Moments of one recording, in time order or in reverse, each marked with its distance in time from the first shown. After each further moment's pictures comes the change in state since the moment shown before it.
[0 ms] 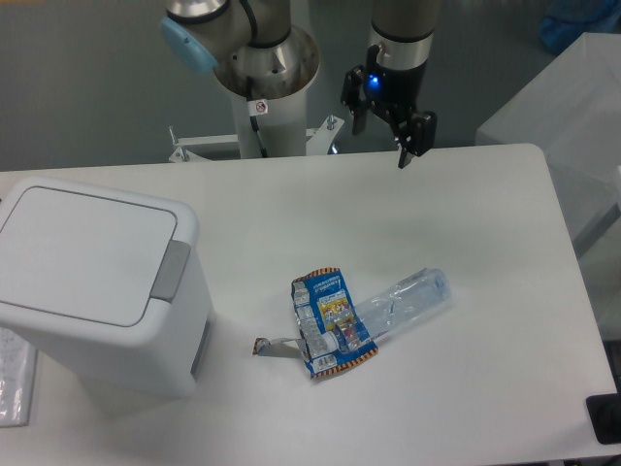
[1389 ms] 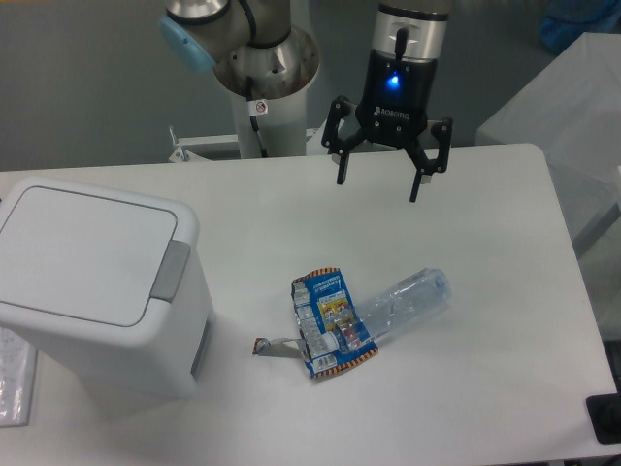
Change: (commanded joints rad) arm -0.127 -0.165 0.282 0.245 -0.373 -0.921
